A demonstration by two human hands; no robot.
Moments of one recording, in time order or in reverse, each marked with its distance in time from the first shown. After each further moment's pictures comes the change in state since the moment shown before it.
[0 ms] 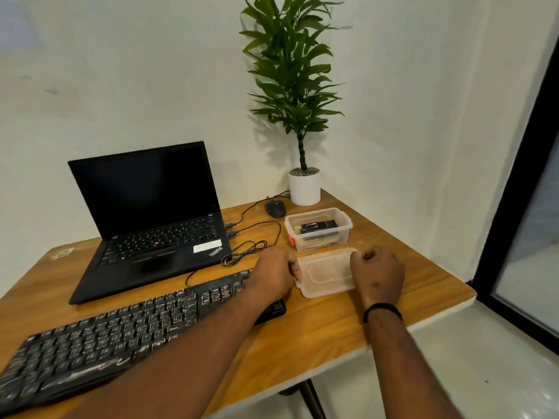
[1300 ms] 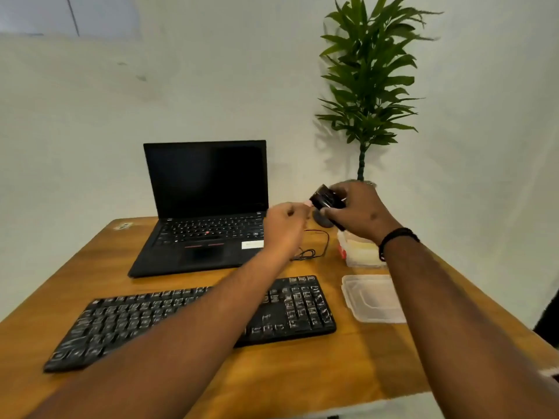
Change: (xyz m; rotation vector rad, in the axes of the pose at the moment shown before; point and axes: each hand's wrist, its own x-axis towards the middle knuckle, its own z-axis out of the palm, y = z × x) left_hand 0.018 -0.012 -0.089 -0.744 0.541 -0.165; right_hand 0.032 -0.184 0.028 -0.017 -0.618 -0.748
